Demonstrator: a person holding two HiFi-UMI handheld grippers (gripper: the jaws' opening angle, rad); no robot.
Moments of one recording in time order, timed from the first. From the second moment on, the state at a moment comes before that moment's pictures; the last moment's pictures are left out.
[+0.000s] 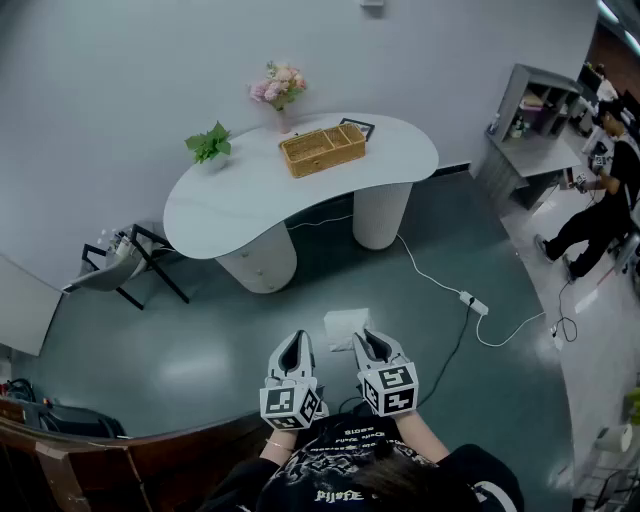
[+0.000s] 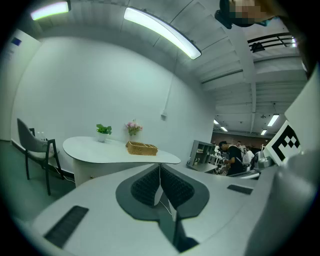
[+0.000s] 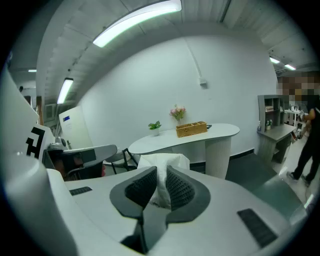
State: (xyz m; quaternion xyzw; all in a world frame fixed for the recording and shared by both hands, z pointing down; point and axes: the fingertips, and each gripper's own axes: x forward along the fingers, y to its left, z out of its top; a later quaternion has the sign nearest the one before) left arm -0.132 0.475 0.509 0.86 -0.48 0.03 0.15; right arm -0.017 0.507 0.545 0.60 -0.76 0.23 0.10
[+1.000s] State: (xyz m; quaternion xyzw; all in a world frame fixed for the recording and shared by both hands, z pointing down) left arm -0.093 0.490 0.532 0.83 -0.54 0.02 0.15; right arm 0.036 0.500 0.542 0.56 -0.79 0.24 0.07
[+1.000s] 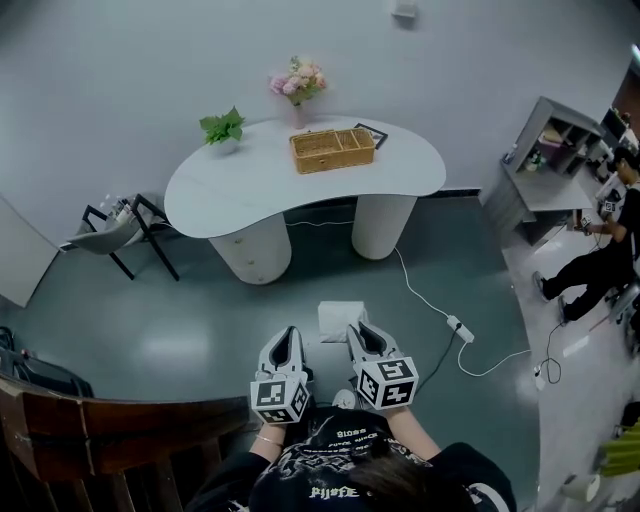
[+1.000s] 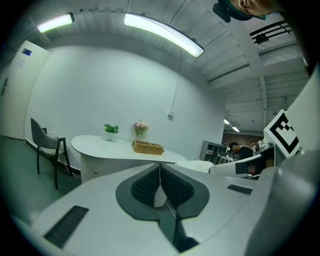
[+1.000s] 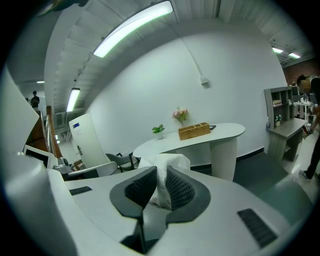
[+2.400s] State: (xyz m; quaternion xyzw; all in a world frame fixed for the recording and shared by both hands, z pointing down) left arm -0.145 0.124 0.539 0.88 -0.45 0.04 0.17; right arm -0.015 0.185 0.549 0.64 -0.73 0.24 0.09
